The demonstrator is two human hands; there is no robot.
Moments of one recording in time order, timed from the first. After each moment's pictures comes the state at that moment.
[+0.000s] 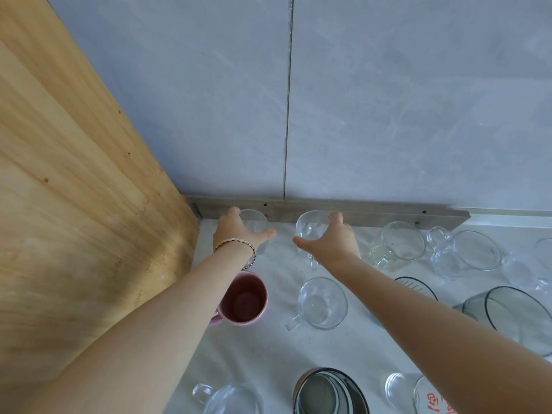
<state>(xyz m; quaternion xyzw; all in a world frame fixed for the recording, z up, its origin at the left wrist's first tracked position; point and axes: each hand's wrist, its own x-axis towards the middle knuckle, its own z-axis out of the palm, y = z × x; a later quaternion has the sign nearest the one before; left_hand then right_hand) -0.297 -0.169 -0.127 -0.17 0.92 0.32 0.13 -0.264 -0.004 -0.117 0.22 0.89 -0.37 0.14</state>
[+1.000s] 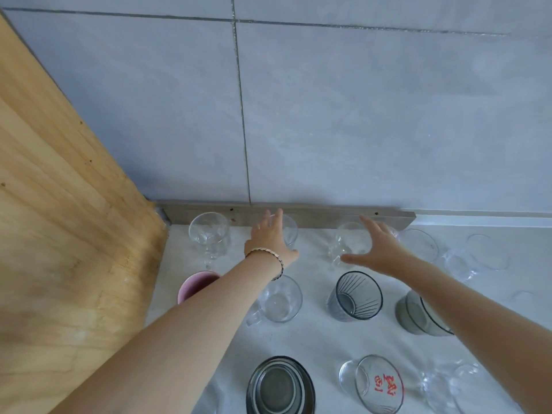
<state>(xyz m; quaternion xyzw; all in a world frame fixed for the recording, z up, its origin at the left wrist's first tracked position) -0.264 -0.067 -0.108 0.03 0.95 0.22 0.22 -0.223 0.137 -0.089 0.15 0.94 -0.25 0.19</state>
